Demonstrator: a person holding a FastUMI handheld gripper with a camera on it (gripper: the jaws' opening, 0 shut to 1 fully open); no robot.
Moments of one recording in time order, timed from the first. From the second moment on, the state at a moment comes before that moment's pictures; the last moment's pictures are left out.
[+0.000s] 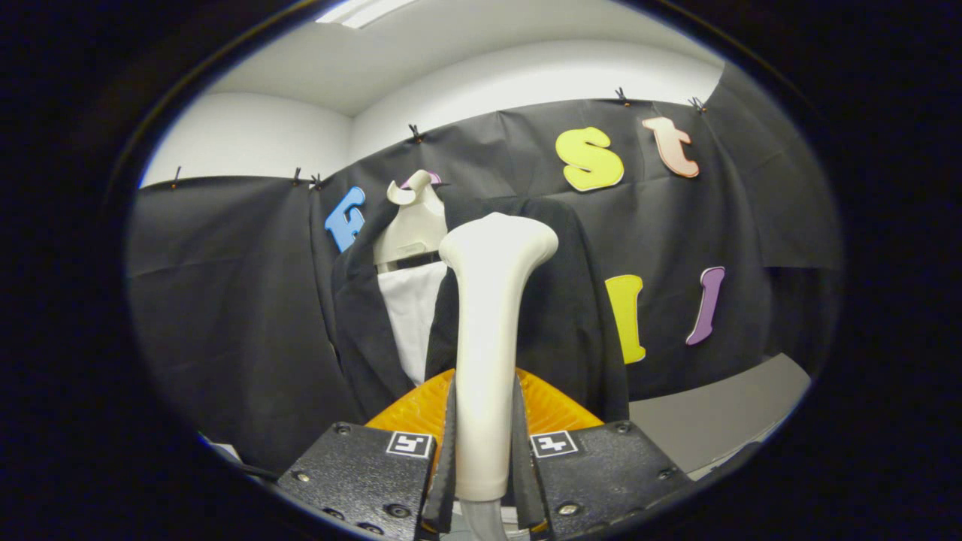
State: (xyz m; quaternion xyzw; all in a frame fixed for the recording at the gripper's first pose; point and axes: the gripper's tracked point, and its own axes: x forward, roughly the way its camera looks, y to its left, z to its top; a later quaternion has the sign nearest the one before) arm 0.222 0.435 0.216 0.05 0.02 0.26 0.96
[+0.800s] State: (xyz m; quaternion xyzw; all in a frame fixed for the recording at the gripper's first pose) arm 0.212 0.426 0.137 0.03 0.08 0.25 0.97
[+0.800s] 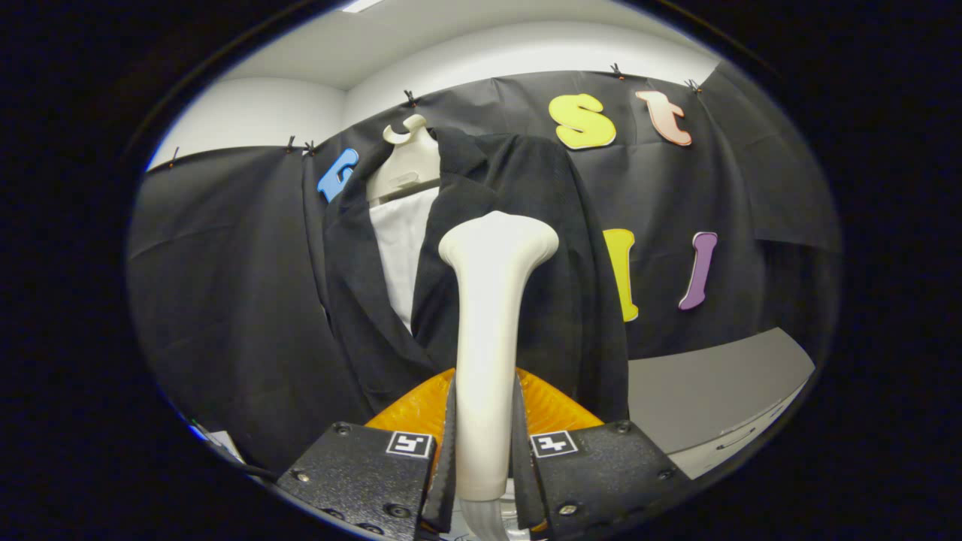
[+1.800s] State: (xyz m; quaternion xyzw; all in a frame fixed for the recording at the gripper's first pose) arm 0.195 0.419 0.027 -0.02 0.18 0.24 0.95
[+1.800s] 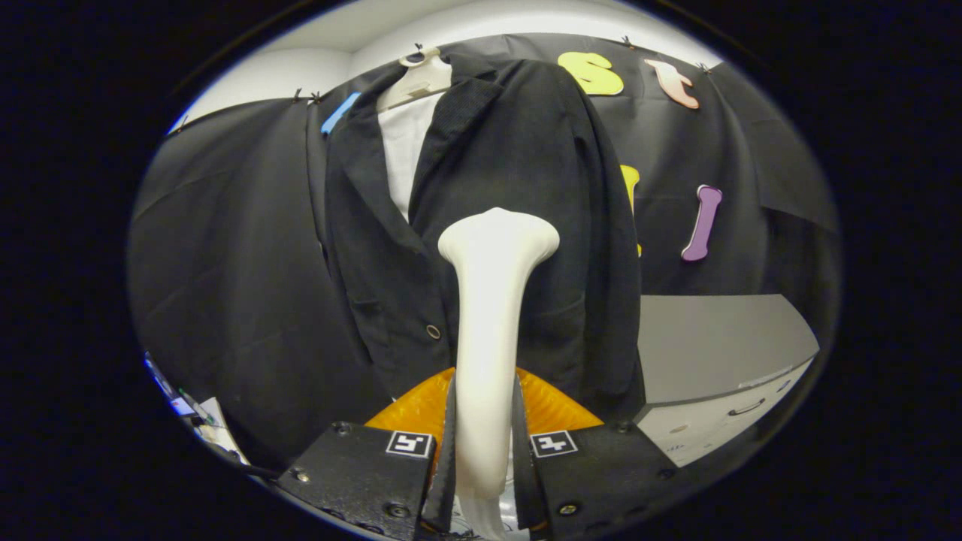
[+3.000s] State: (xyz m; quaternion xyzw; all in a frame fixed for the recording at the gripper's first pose) arm 0.189 0.411 -0.096 -0.04 0.27 0.22 0.94
